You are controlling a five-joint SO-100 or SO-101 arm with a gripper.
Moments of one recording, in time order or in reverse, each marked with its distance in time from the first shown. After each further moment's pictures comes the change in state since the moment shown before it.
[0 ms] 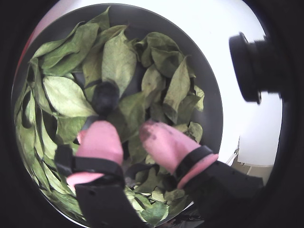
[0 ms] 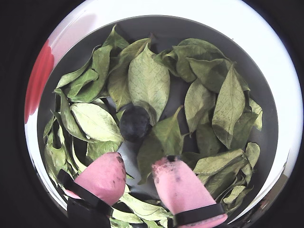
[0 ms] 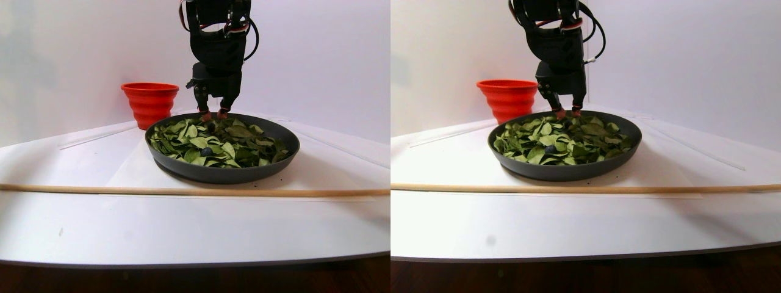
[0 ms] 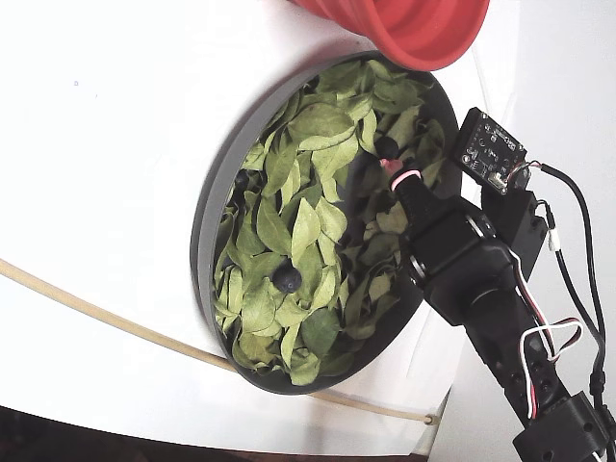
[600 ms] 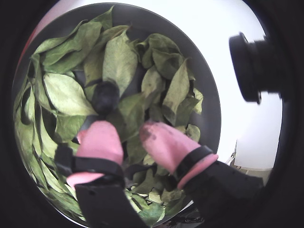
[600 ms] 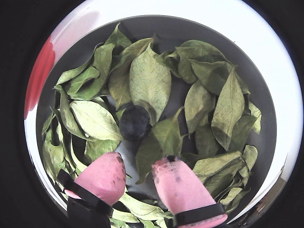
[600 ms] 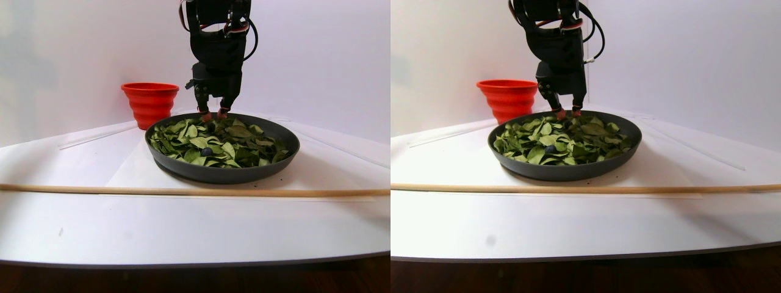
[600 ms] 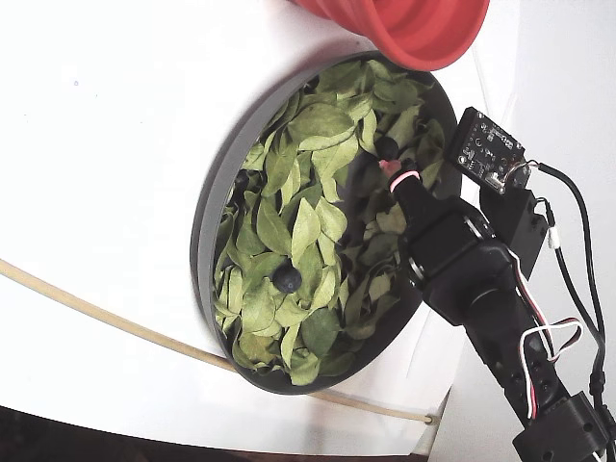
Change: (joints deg) arm 0.0 0.0 0.0 0.0 -2.2
